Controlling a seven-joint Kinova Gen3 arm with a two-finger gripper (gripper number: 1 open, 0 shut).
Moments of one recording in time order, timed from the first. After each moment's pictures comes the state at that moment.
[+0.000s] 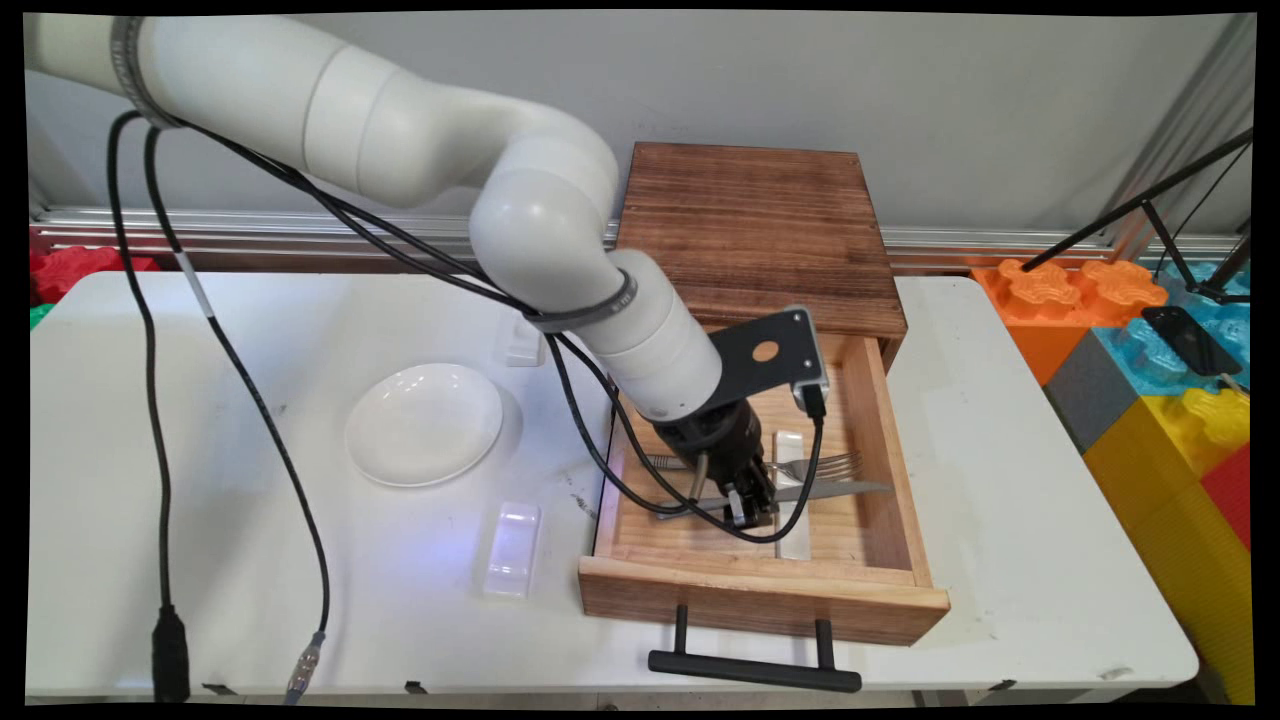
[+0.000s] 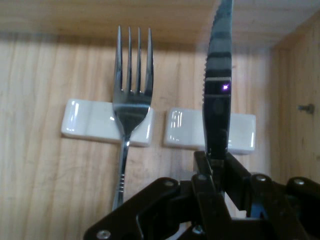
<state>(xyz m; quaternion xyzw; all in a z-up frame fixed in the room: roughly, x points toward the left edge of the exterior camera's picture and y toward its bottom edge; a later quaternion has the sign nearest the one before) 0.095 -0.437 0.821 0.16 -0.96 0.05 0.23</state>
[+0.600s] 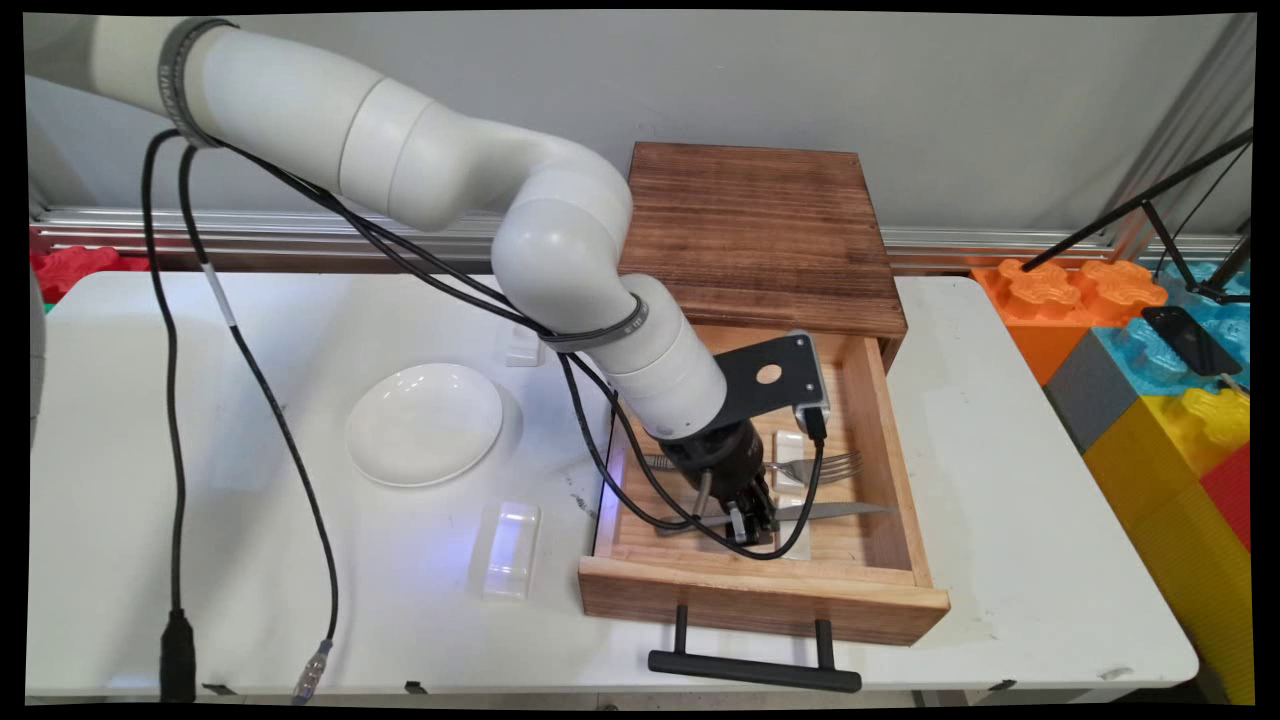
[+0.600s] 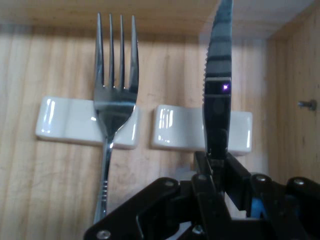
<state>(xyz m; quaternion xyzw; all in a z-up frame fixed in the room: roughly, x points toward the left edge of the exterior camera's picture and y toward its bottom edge) 0.089 -0.440 0.801 0.15 -0.96 0.04 0.23</state>
